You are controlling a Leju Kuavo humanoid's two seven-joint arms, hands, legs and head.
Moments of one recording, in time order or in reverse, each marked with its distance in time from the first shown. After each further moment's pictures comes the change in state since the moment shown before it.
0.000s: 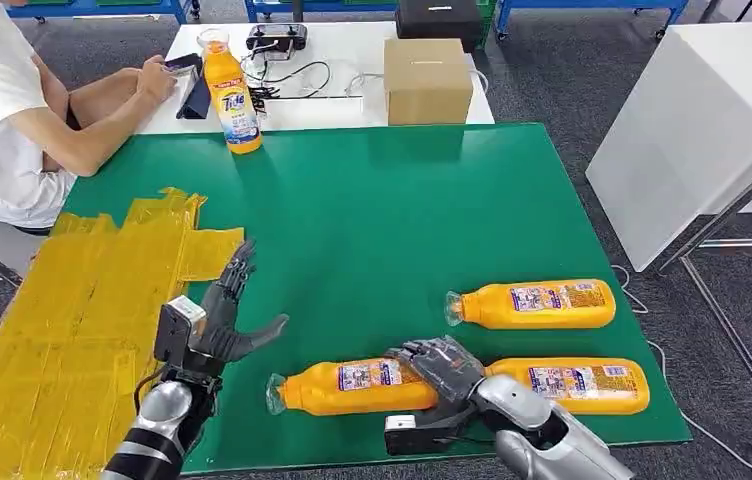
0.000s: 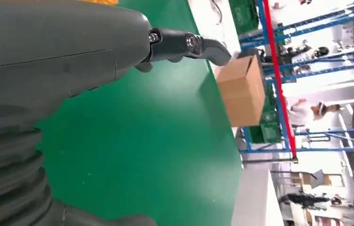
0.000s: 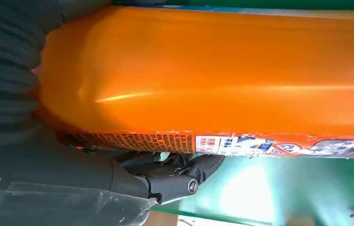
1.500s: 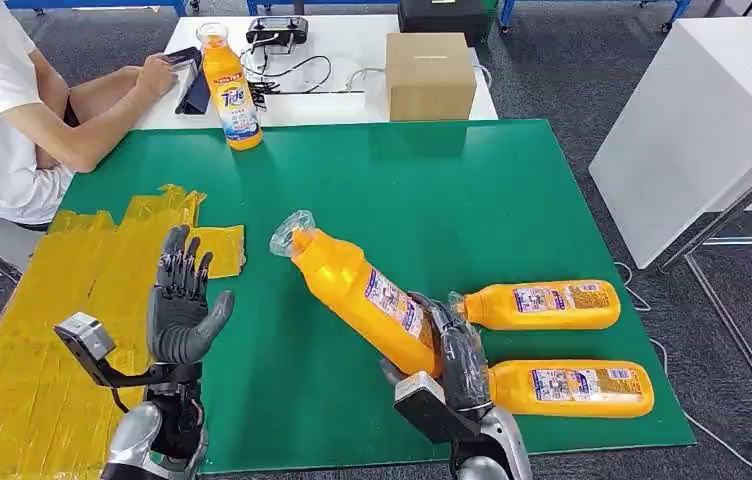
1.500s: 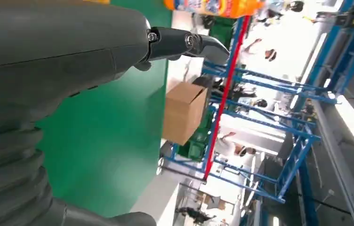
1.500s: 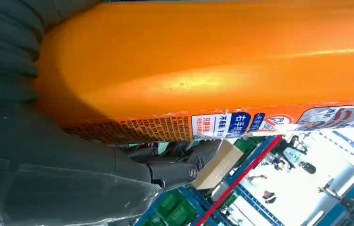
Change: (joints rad) left arm 0.156 -0.073 0.075 -0.323 0.360 0.007 0.066; right arm 0.318 0.367 -0.406 -0.232 -0.273 -0.455 -0.172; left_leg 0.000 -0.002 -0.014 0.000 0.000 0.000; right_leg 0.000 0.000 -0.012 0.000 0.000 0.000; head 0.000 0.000
